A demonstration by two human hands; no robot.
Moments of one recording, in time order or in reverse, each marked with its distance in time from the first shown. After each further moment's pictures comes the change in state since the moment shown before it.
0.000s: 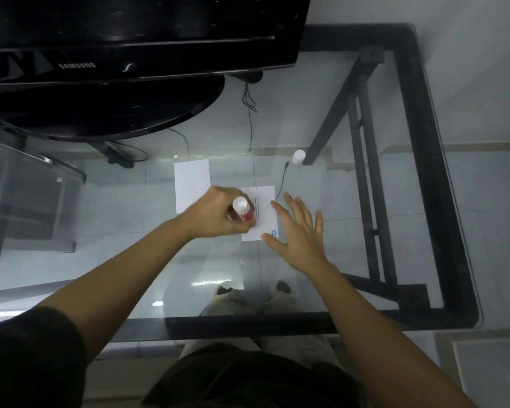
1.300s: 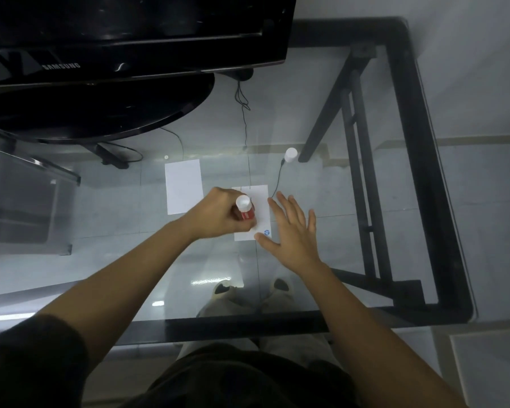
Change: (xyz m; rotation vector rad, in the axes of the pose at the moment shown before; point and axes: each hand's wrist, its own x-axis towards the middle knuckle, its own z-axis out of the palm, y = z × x) left_hand 0.013 0.006 0.014 0.000 -0.071 -0.062; right_hand 0.000 -0.004 -0.007 -0.054 -0.021 0.028
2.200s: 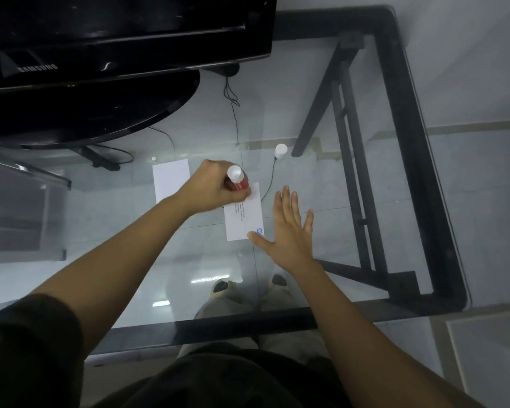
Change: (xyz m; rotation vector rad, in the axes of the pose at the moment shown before) left_hand 0.038 -0.002 -0.018 0.010 0.101 -0.056; right_hand -0.002 0.001 0.006 -0.035 -0.027 0.120
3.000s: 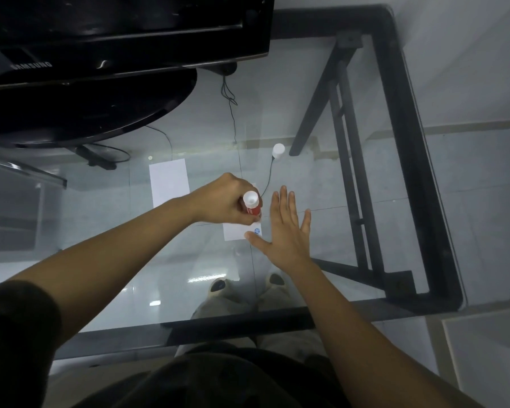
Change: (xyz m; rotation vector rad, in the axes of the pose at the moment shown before) left_hand -0.002 0.018 0.008 0.040 -0.287 0.259; right_hand -0.001 -0.003 -0.003 -0.038 -0.010 0.014
